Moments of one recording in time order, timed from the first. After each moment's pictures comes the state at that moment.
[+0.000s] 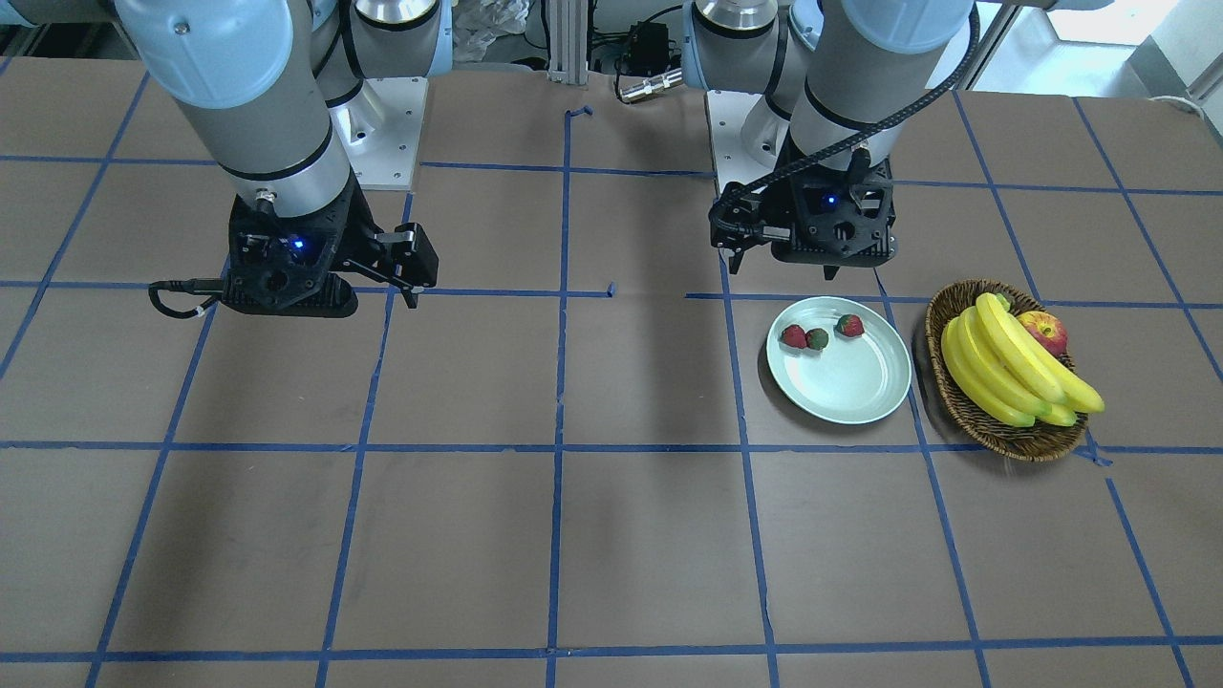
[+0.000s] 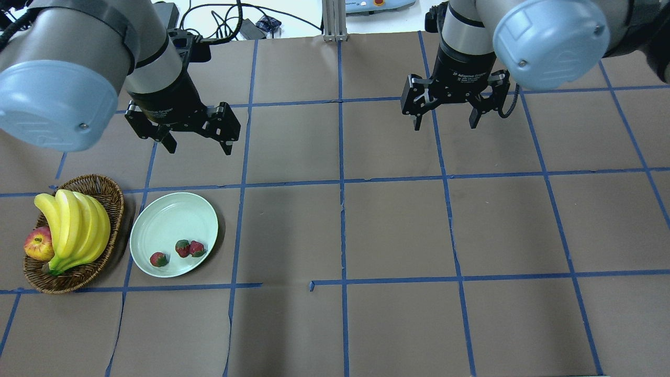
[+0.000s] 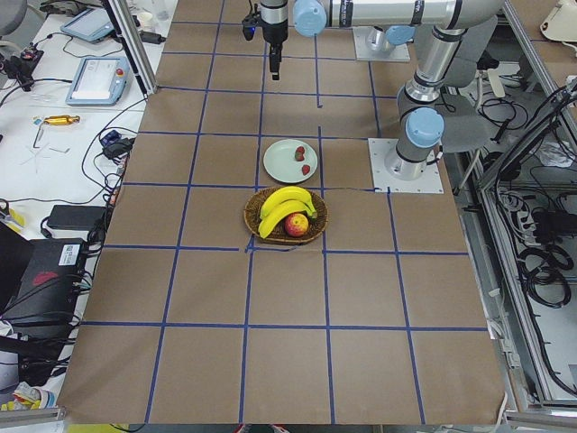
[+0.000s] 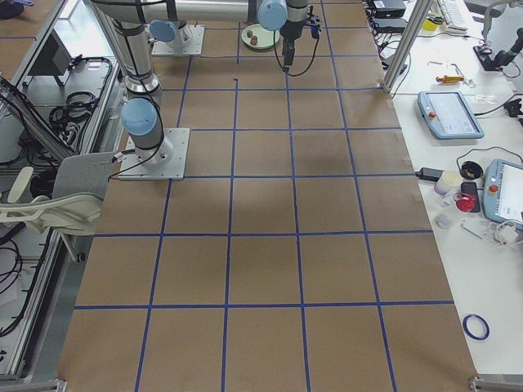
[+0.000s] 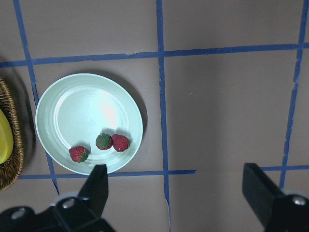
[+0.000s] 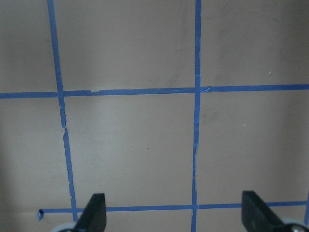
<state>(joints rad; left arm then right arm) -1.66 -1.60 -1.64 -1.51 1.60 -0.01 1.68 -1.42 1.51 -1.59 -1.57 0.13</state>
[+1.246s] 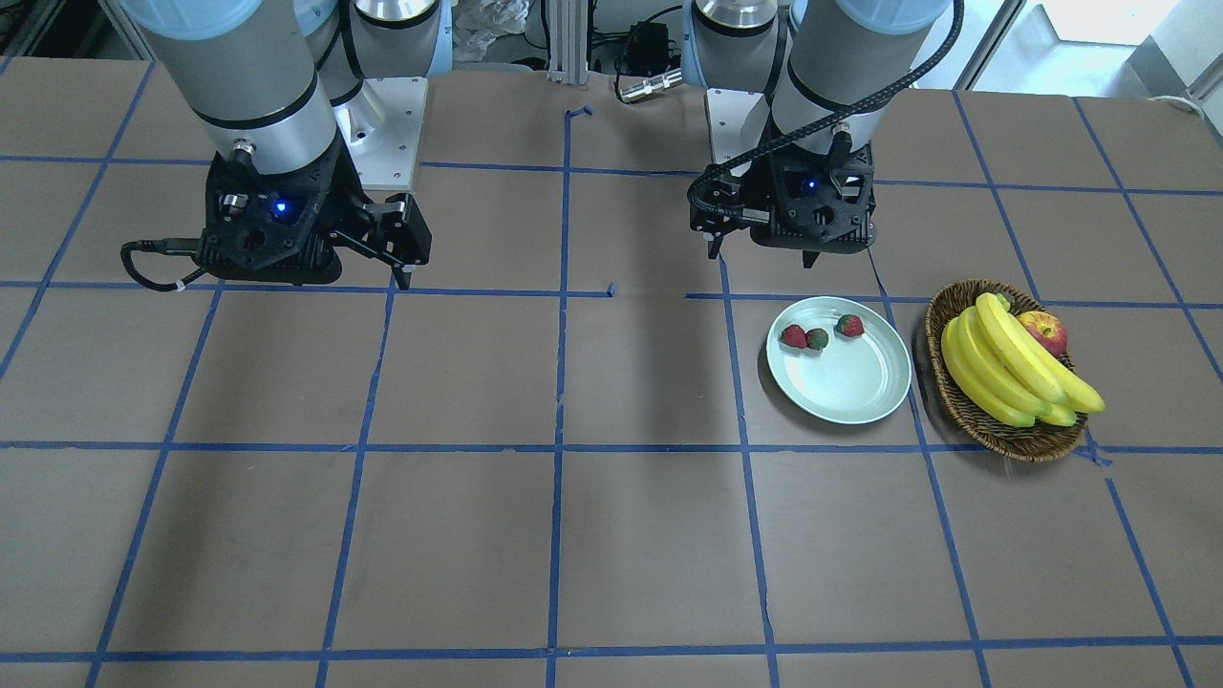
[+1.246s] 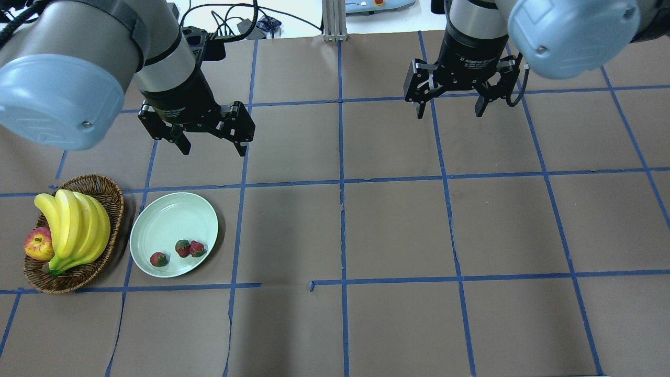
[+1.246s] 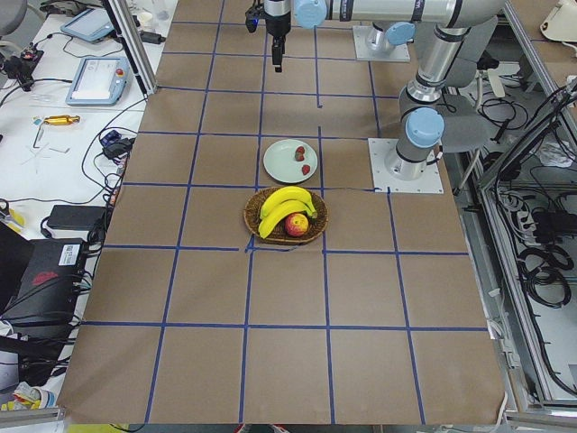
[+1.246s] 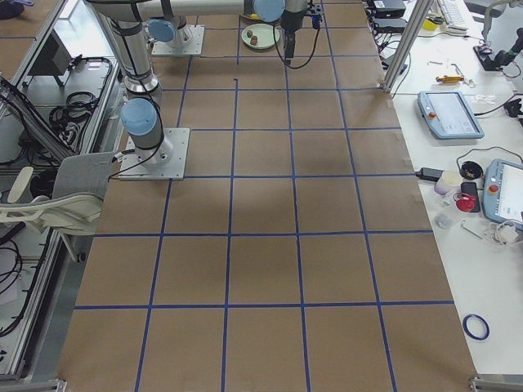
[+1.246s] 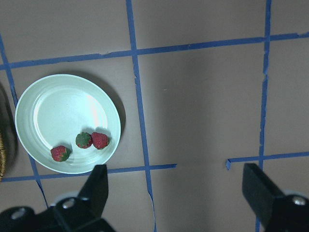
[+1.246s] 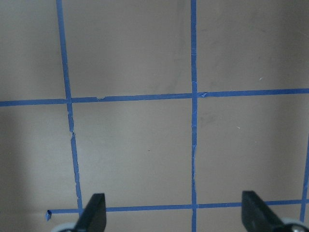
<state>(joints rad) -1.67 -1.59 -1.62 -1.55 1.56 -0.02 1.68 -1.45 1.48 -1.56 -1.57 0.14</state>
